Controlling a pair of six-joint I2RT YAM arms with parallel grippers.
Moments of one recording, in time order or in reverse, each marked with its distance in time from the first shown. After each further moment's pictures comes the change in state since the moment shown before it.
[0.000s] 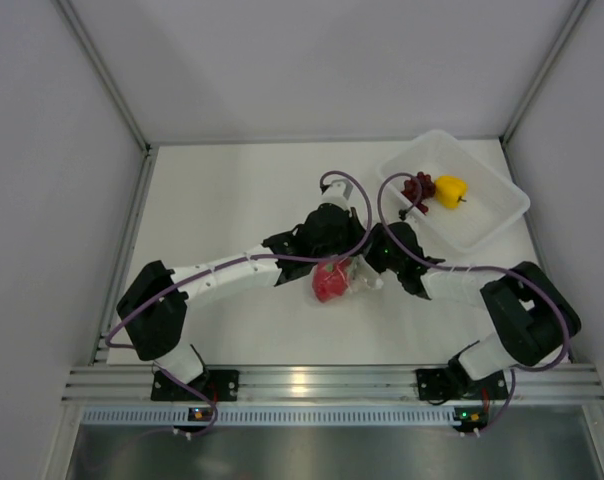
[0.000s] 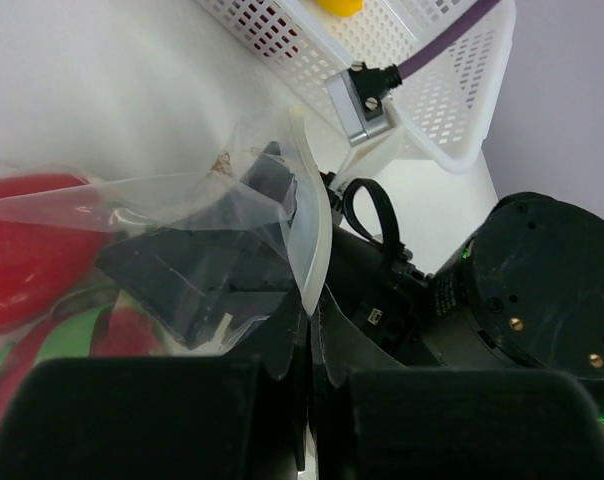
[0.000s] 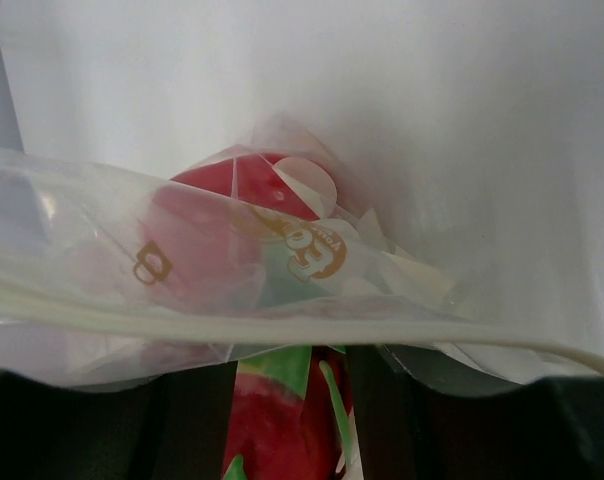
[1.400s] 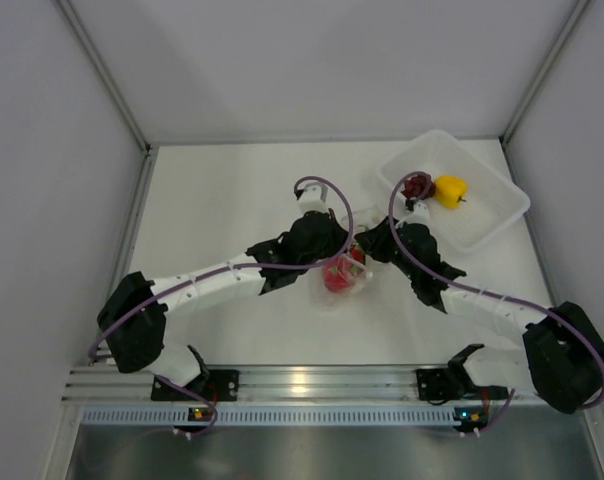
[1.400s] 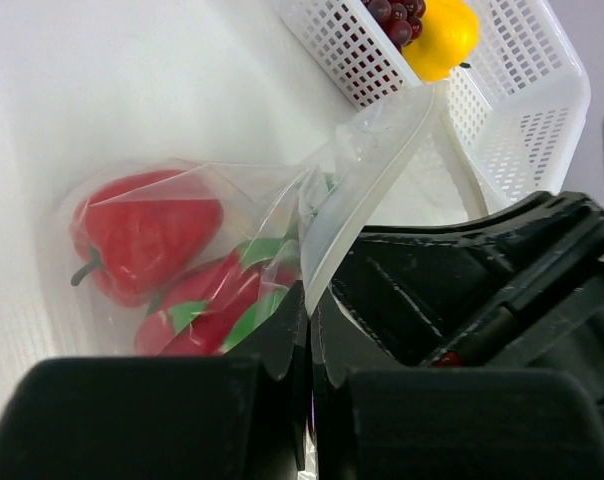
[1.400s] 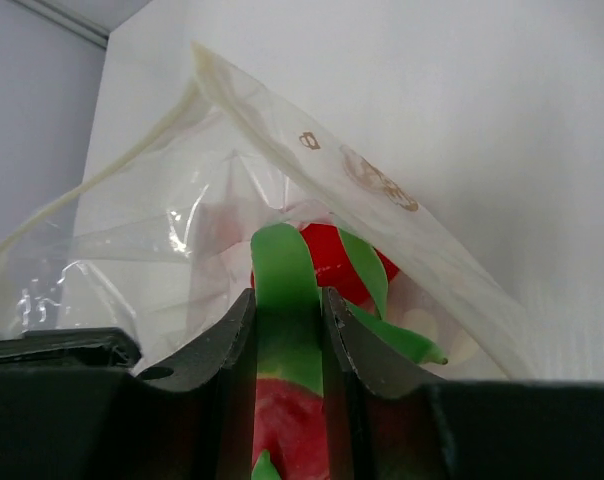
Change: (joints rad) left arm 0.005 -0.118 -0.113 -0.027 -0.203 -0.024; right arm 0.032 -0.254 -0.037 0.013 0.055 -0.250
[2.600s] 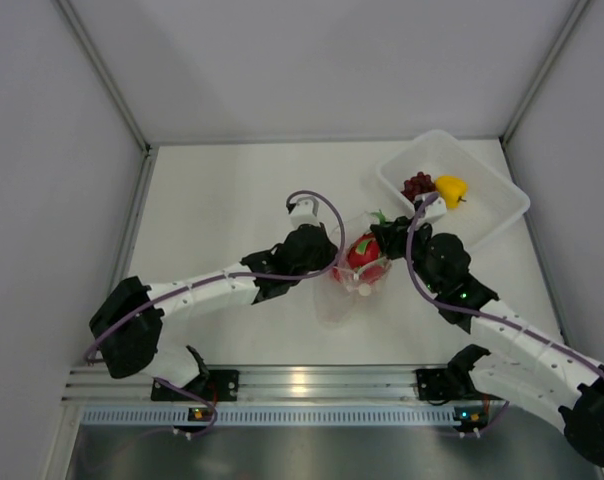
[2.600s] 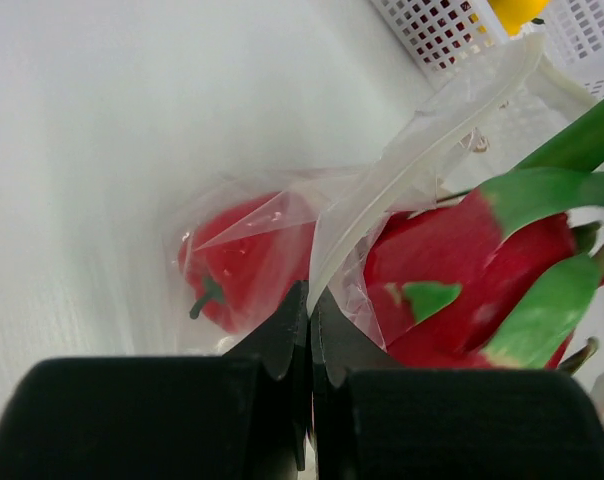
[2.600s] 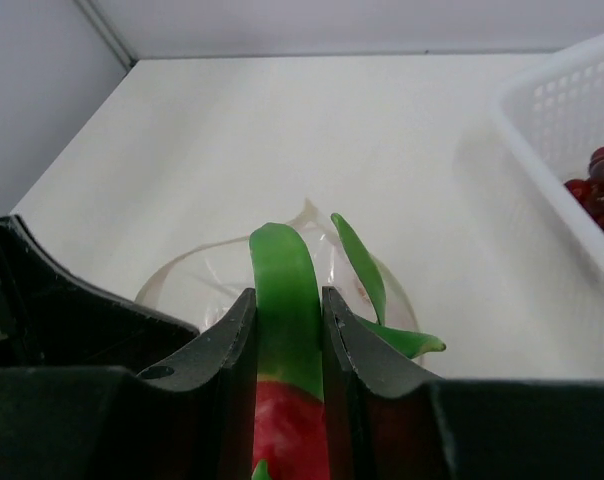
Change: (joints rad) left arm 0.000 -0.037 -0.116 -0.002 -0.019 -0.011; right arm 0.045 -0.346 -0.026 -0.064 0.022 -0.483
